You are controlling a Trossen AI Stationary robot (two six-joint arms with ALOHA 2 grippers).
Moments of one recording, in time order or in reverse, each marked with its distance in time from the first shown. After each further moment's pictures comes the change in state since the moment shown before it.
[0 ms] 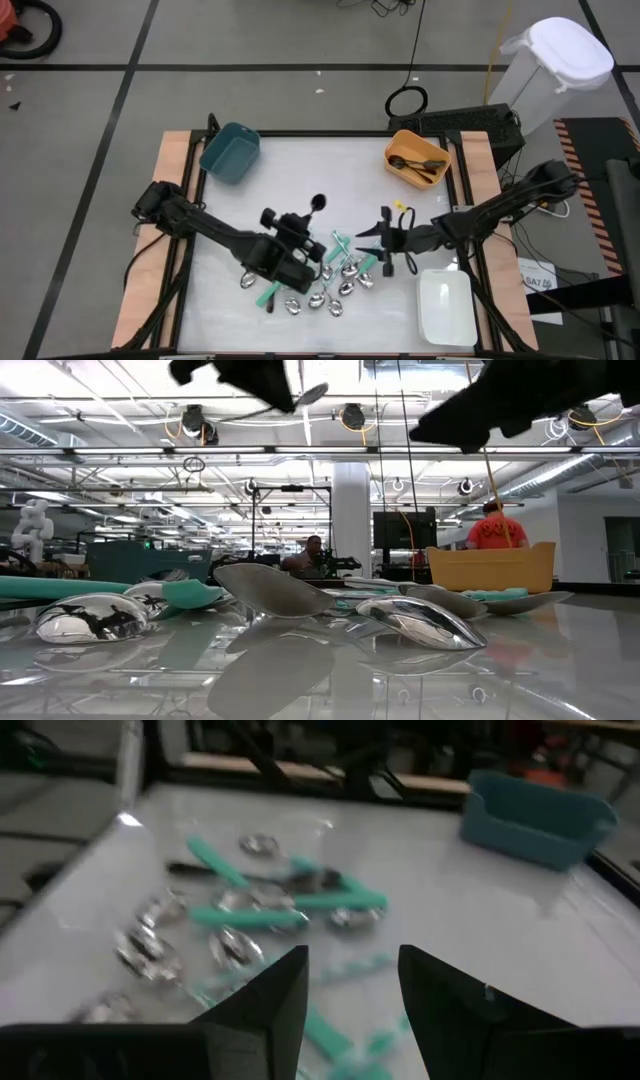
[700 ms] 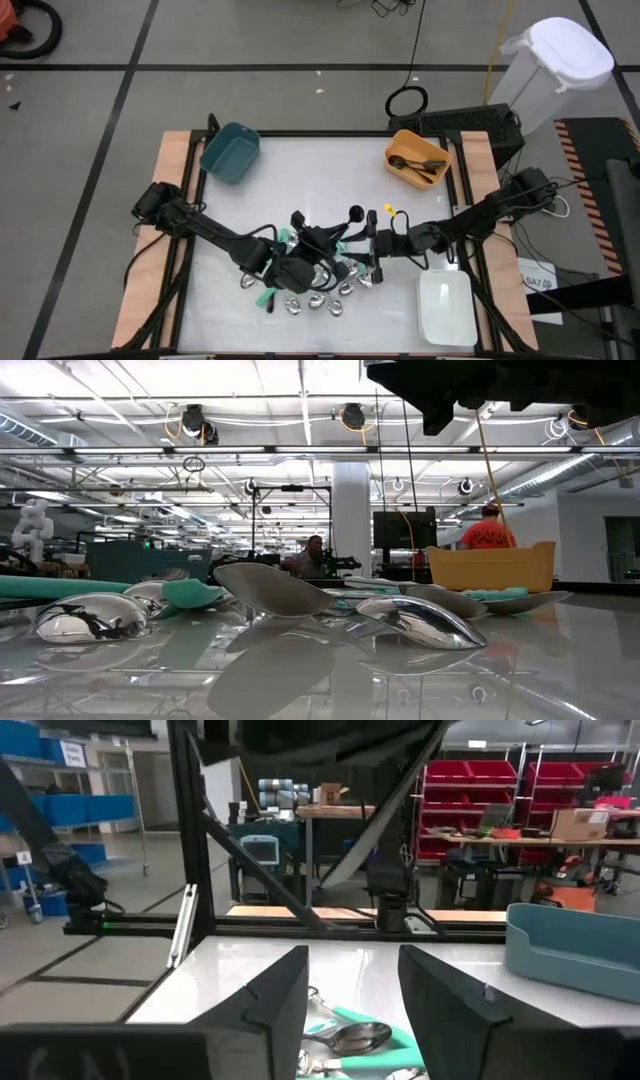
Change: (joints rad) left arm -0.023 0.000 -0.029 0.965 -0.025 0.845; right arm -0.017 0.265 -0.001 0.668 -0.063 -0.057
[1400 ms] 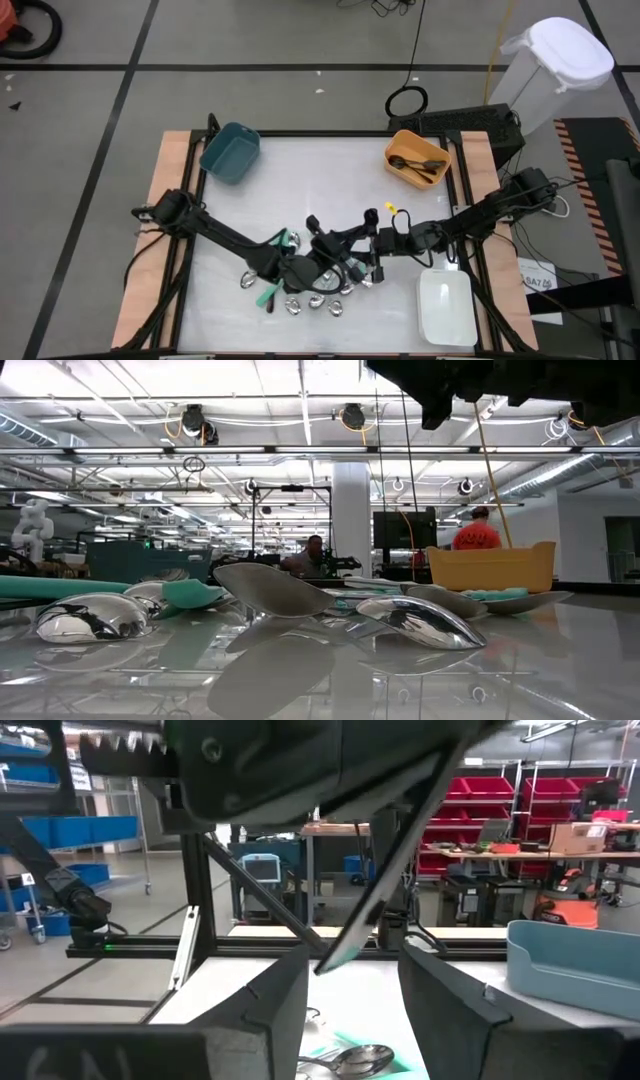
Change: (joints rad) left arm 0.018 0.125 -0.001 0.446 0.011 0.293; right arm -0.005 -0.001 0.000 0.051 -0.005 -0.004
